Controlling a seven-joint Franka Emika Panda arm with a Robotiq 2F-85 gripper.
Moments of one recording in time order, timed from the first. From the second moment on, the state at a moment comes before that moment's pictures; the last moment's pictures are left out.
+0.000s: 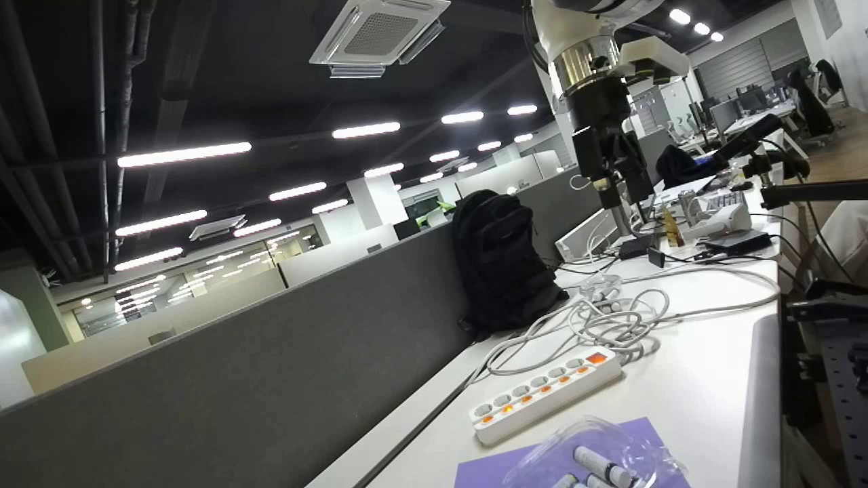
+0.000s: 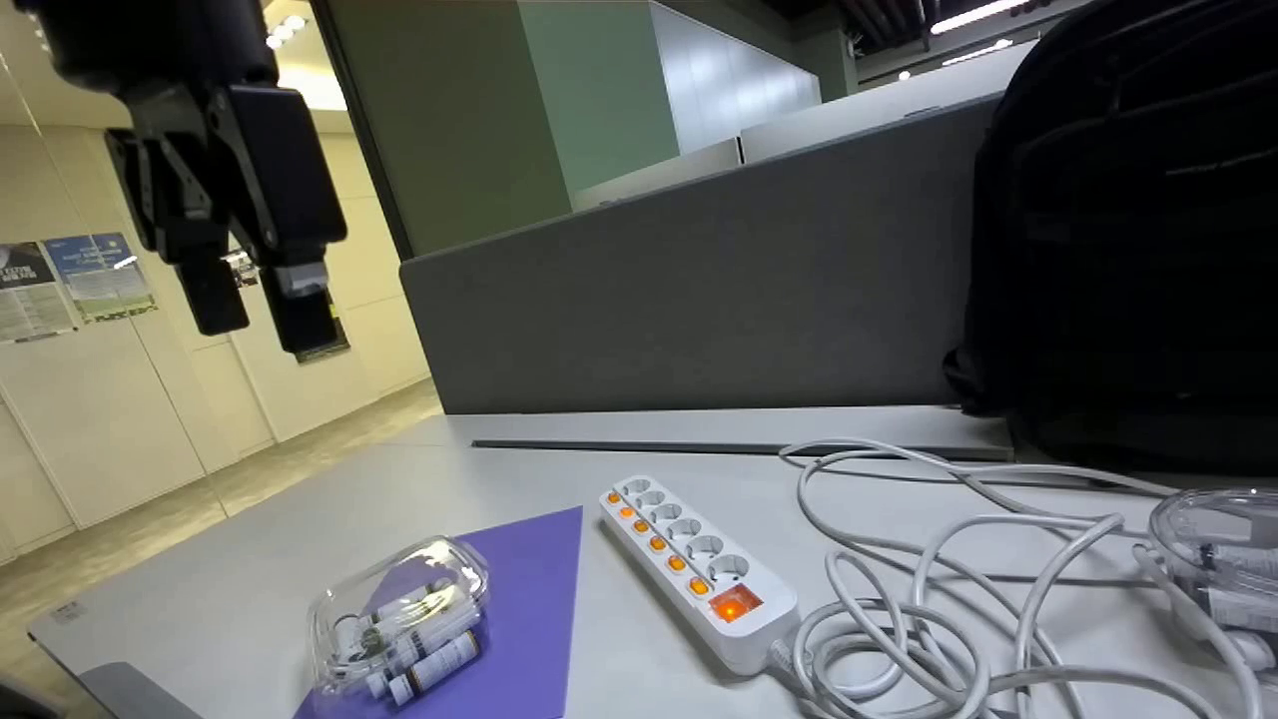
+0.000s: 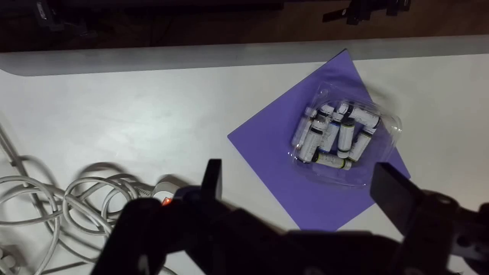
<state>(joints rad) -0.07 -0.83 -0.19 -2.77 0.04 1.93 -0.16</state>
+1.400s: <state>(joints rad) -0.05 -0.44 -0.21 -2.75 0.08 2.66 -0.19</state>
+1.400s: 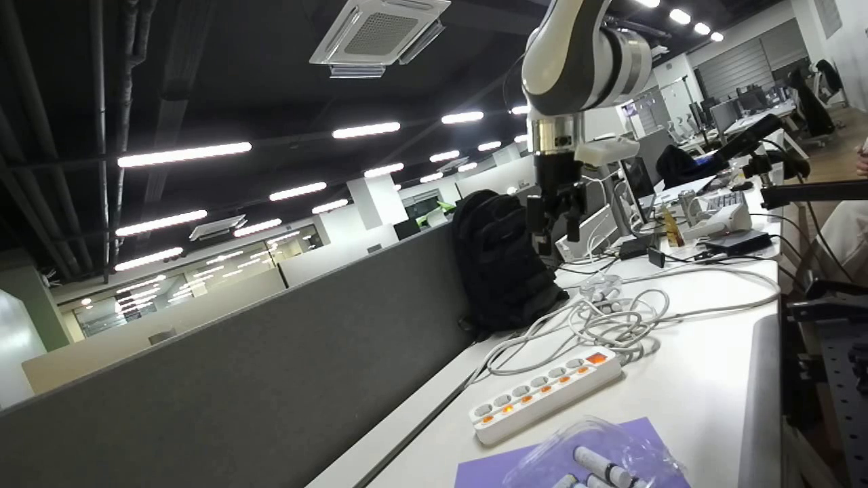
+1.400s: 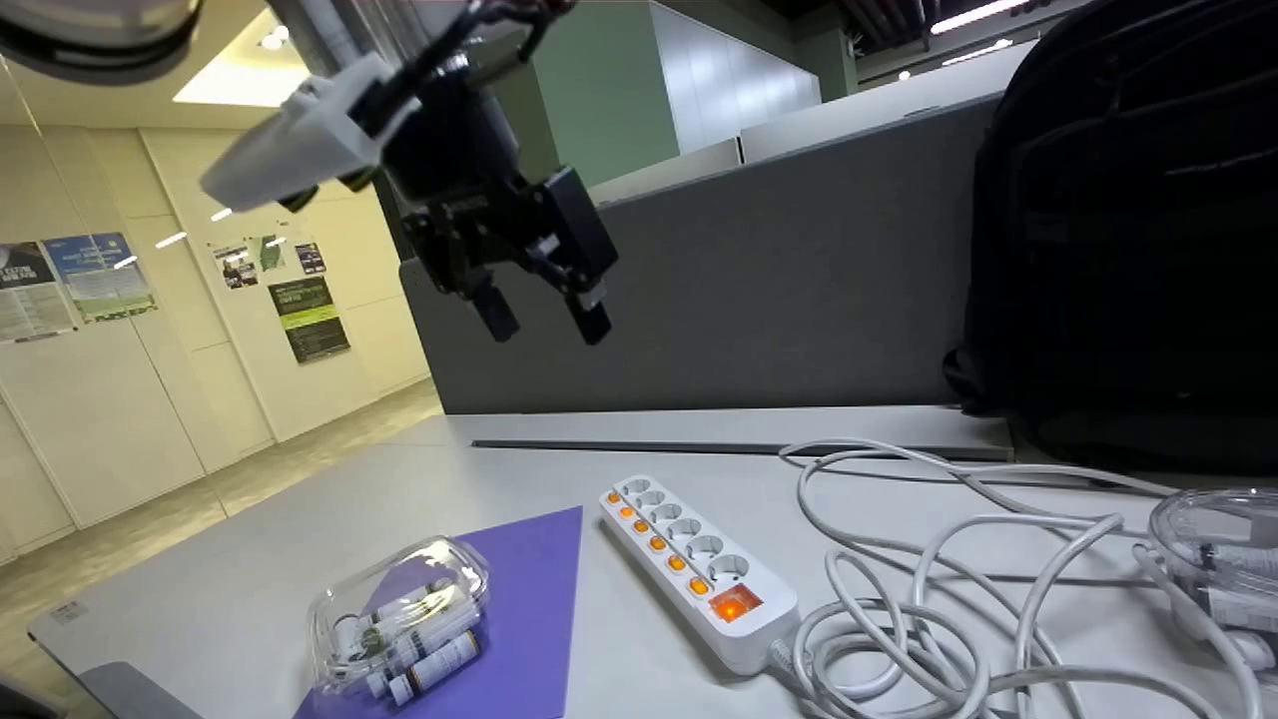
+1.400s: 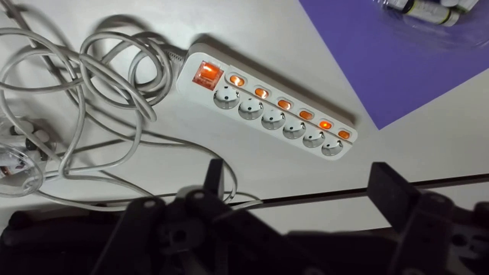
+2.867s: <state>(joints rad) -0.03 0.27 -0.06 -2.26 0.15 2.63 -0.25</state>
